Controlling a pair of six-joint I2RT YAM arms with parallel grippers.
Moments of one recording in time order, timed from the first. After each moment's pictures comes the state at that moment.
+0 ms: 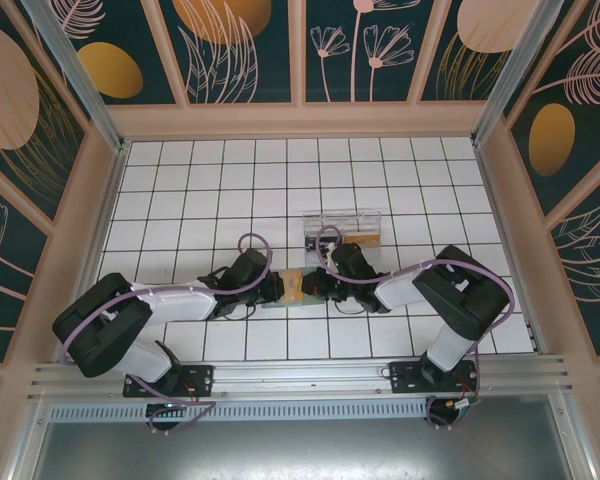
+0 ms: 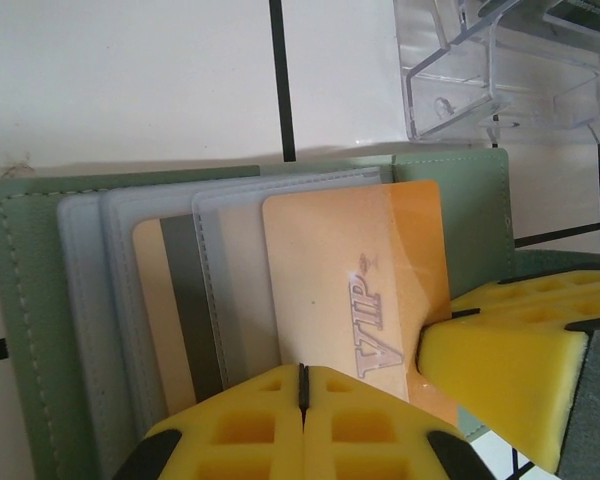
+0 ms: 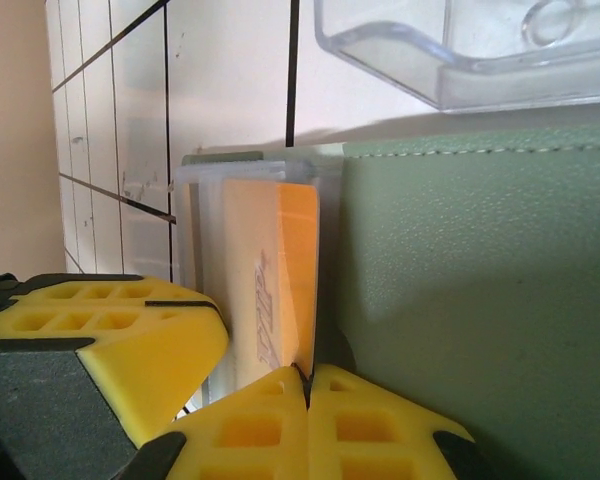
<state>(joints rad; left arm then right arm) -0.81 1.46 0.50 0.13 0.10 -0.90 0.79 1.67 0.48 0.52 -0.42 1.00</state>
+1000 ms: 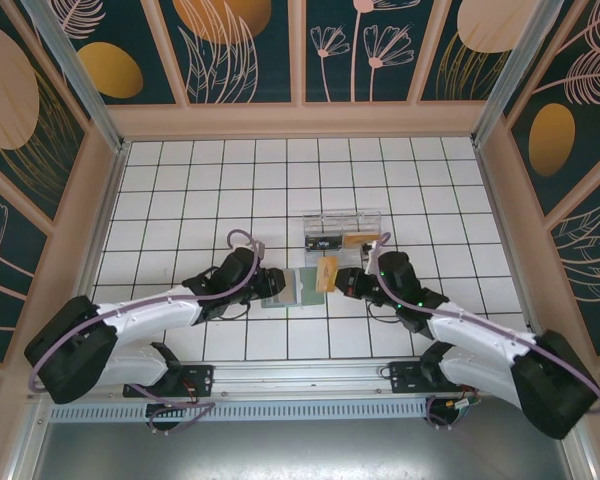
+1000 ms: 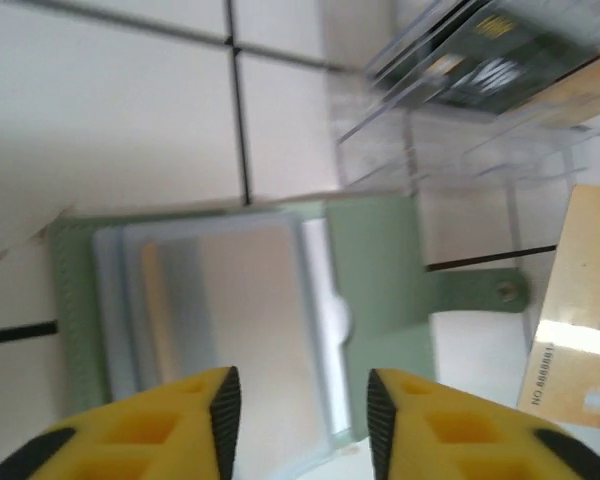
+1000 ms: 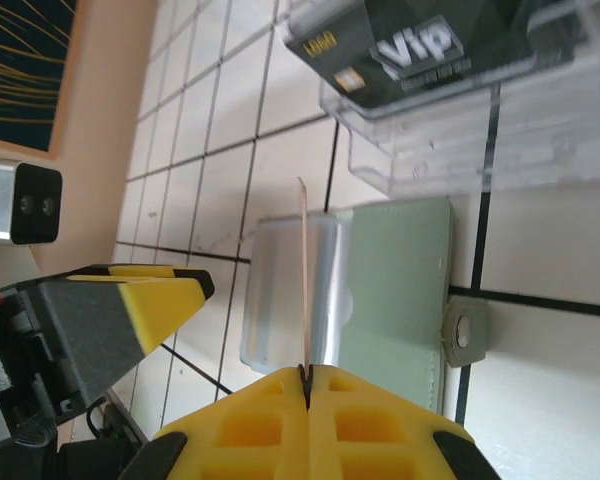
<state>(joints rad) -0.81 1.25 0.51 0.03 0.04 -0.91 0.67 0.94 0.28 0.17 -0.29 0.89</state>
